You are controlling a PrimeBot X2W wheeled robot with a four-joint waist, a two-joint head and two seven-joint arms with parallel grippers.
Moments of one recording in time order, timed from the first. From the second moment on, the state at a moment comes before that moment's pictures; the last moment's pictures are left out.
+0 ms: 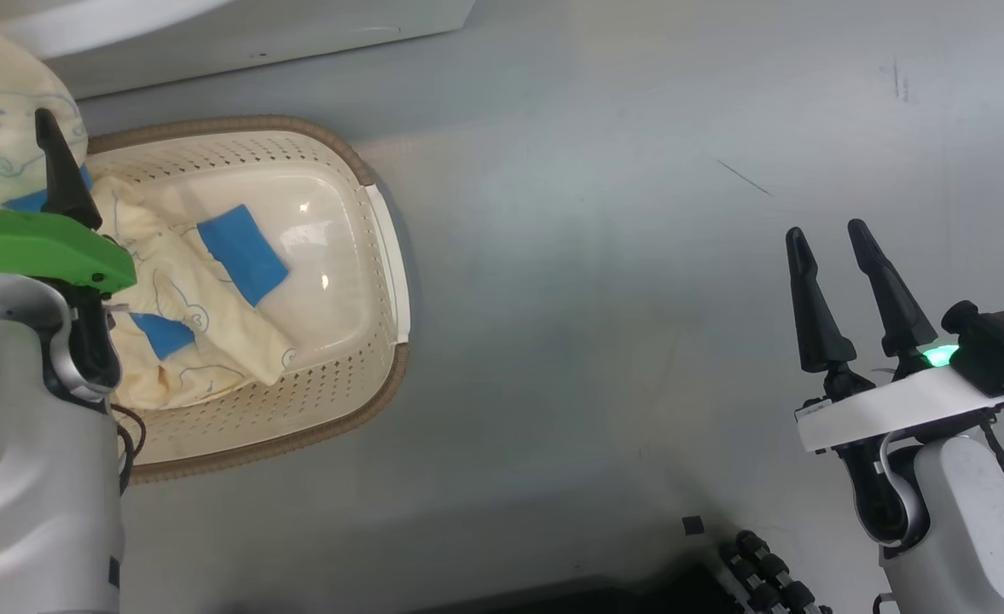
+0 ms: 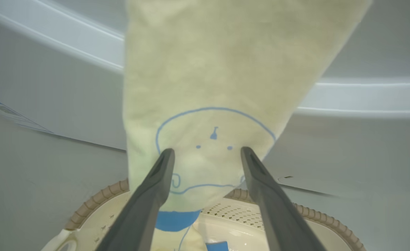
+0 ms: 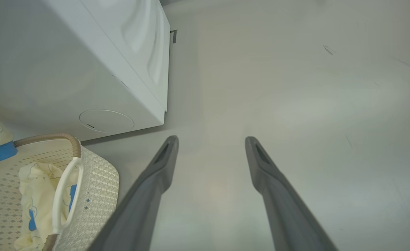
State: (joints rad) left arm -0.72 0.10 0.03 0.47 -0.35 0.11 -0.04; right arm -0.23 -0.17 0.17 0.12 0.45 0.12 -0.25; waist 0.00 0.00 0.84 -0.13
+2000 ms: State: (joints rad) left arm -0.90 0.14 -0.06 0.34 -0.18 0.06 -0.26; right arm -0.25 -0.16 0.19 0.17 0.48 0.12 -0.25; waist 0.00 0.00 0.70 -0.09
